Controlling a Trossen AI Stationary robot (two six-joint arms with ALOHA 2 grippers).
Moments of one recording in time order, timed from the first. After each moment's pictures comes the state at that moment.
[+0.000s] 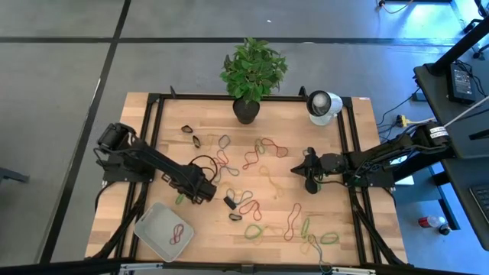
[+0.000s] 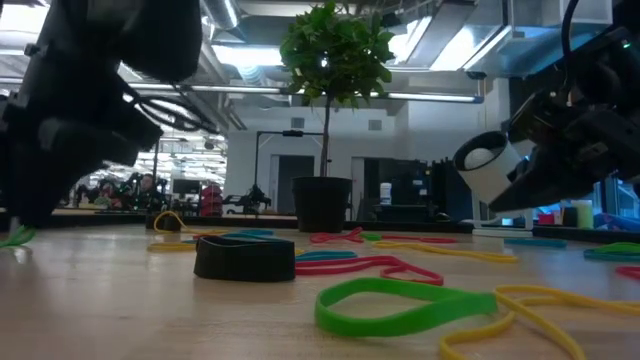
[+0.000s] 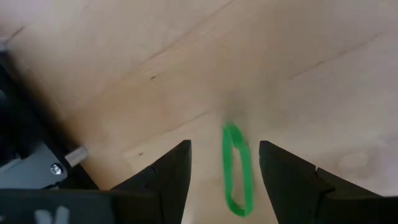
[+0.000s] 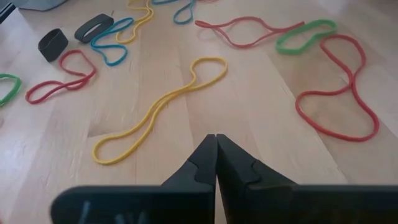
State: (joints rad) left arm -0.36 1.71 0.97 -1.10 0.03 -1.43; right arm 0.13 1.10 0.03 0.57 0.16 0.28
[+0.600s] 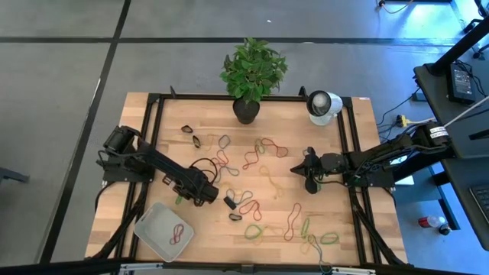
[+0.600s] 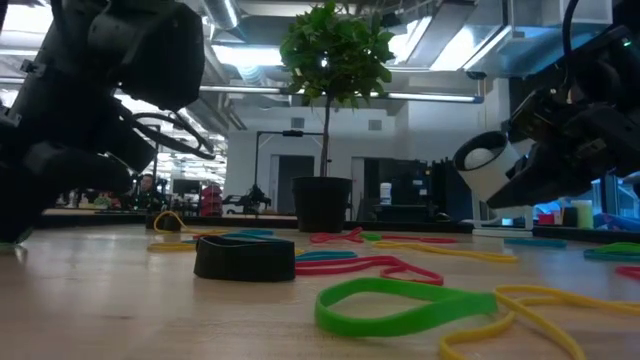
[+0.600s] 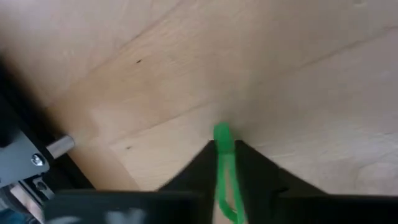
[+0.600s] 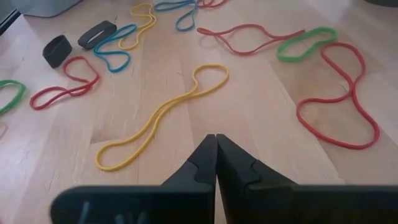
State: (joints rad) left arm -0.36 1.78 0.97 -1.07 0.08 -1.44; right arm 0.13 1.10 0.03 0.59 0.16 0.28
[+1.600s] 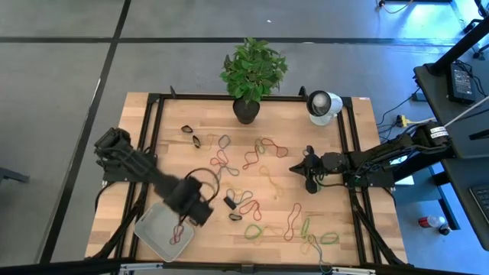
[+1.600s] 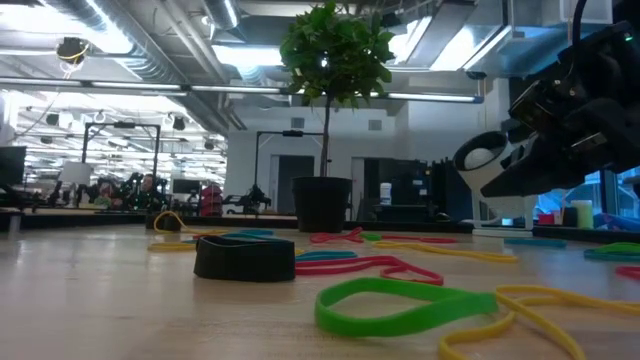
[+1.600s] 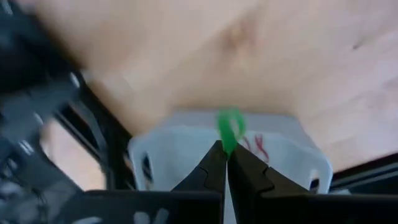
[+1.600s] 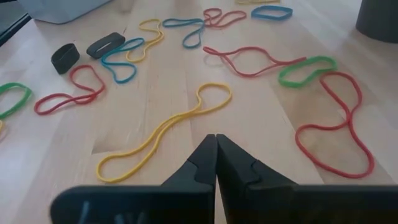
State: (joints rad) left arm -0.59 1.72 1.53 -1.50 0.10 -1.58; right arm 0.13 1.09 0.03 0.64 0.17 0.19
